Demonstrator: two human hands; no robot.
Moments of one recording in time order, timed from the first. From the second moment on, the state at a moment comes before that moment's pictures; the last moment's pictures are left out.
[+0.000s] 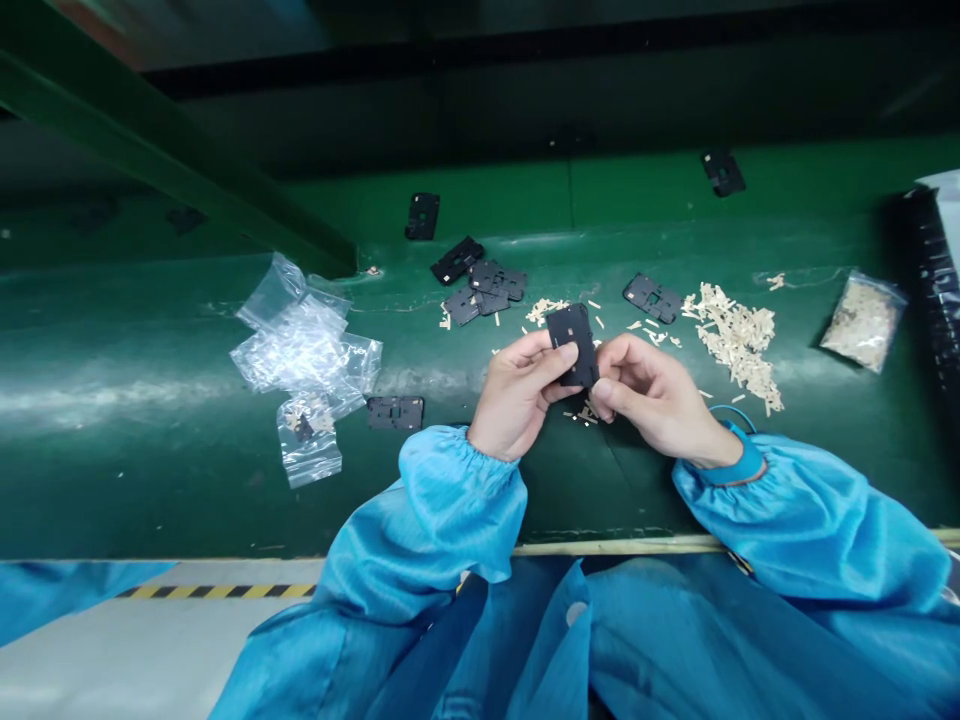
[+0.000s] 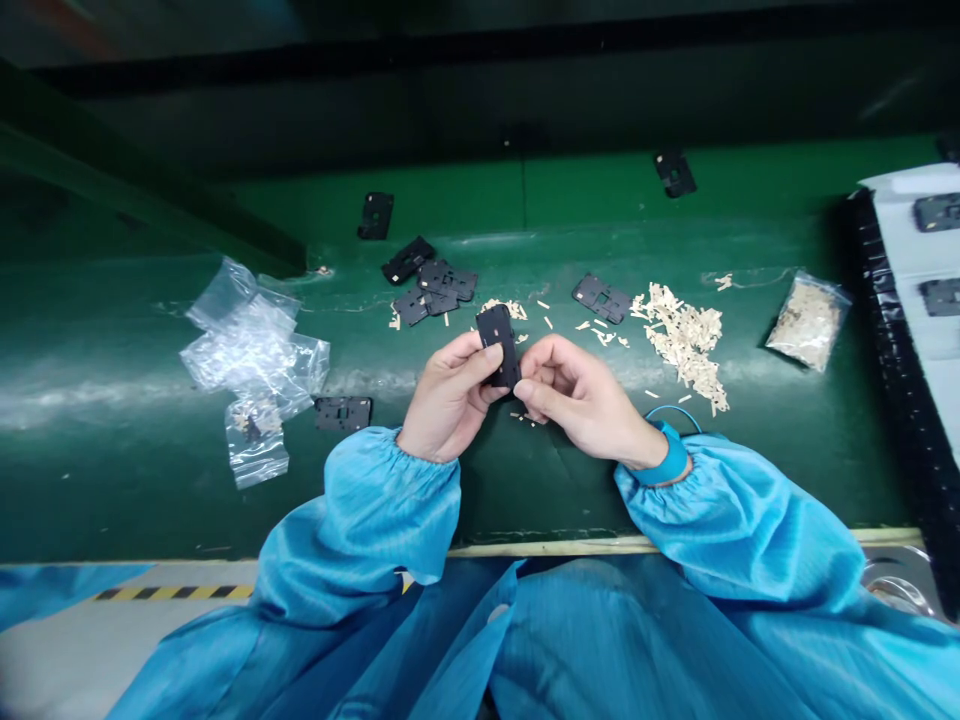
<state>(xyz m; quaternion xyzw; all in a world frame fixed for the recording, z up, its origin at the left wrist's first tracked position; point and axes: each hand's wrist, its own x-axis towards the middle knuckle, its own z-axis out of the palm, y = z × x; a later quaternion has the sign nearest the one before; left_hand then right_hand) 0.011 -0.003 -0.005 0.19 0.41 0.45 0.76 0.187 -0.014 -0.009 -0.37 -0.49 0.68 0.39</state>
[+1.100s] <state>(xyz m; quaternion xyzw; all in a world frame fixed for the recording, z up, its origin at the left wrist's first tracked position) 0.010 -0.005 -0.008 0.21 0.40 0.43 0.78 0.189 -0.013 -0.001 -0.30 -0.36 0.80 0.37</state>
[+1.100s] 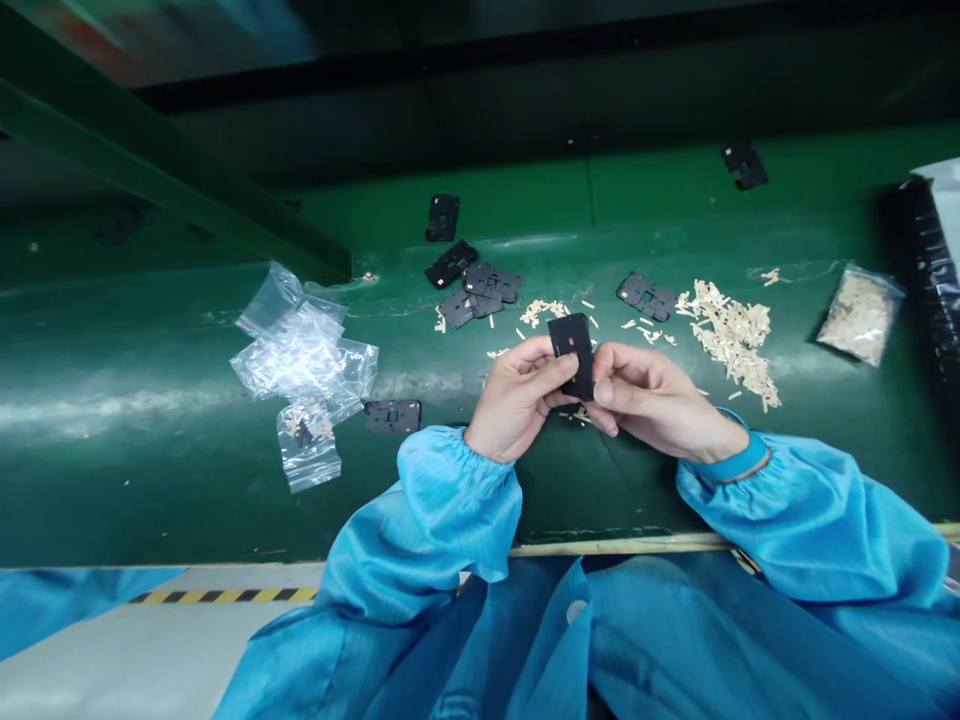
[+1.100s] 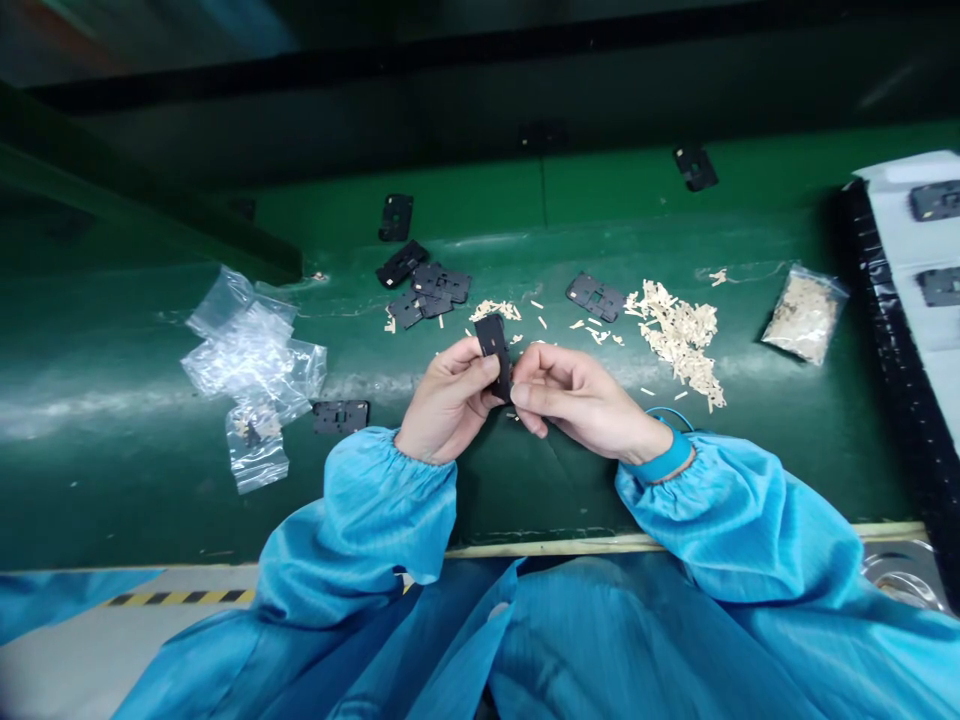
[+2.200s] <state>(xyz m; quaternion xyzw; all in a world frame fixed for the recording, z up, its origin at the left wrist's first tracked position) 0.008 -0.004 -0.008 0.23 0.39 0.42 0.79 0.188 -0.012 0.002 -0.33 -0.31 0.82 0.36</state>
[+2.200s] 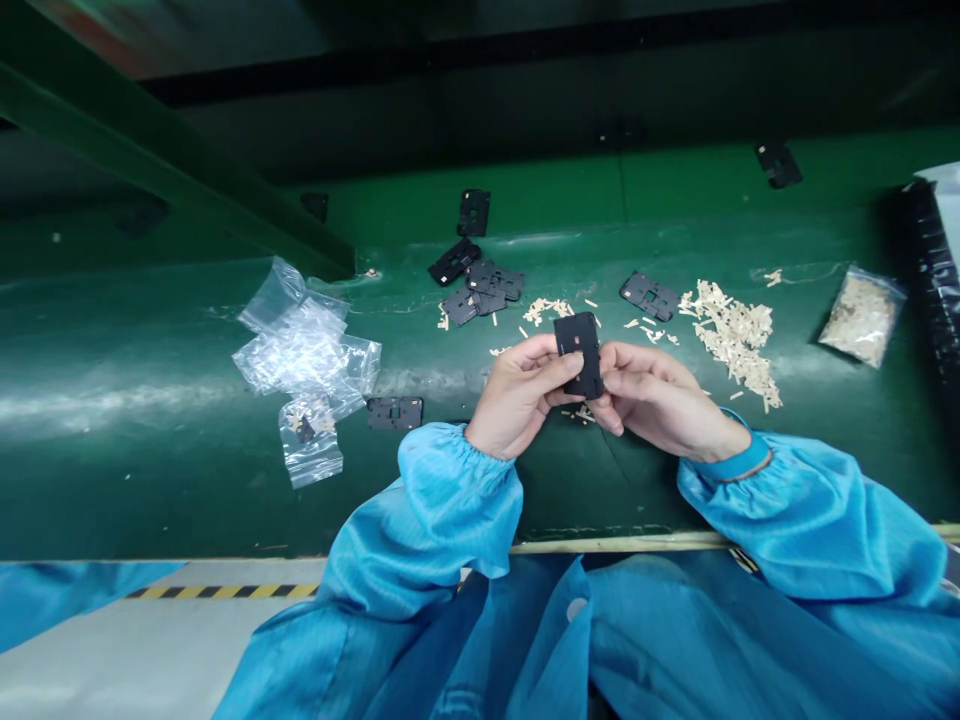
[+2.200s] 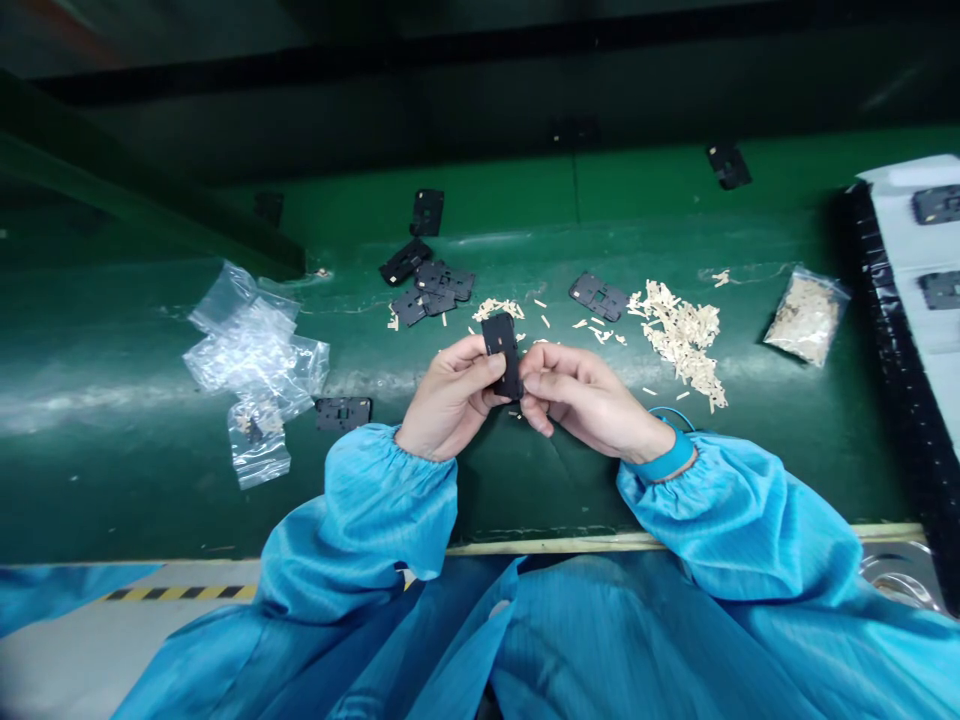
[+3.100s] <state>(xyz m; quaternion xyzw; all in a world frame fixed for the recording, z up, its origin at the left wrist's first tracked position) 0.010 -0.003 -0.006 0.23 0.43 0.46 0.75 0.189 -0.011 0.001 -0.31 -0.34 0.81 0.37</state>
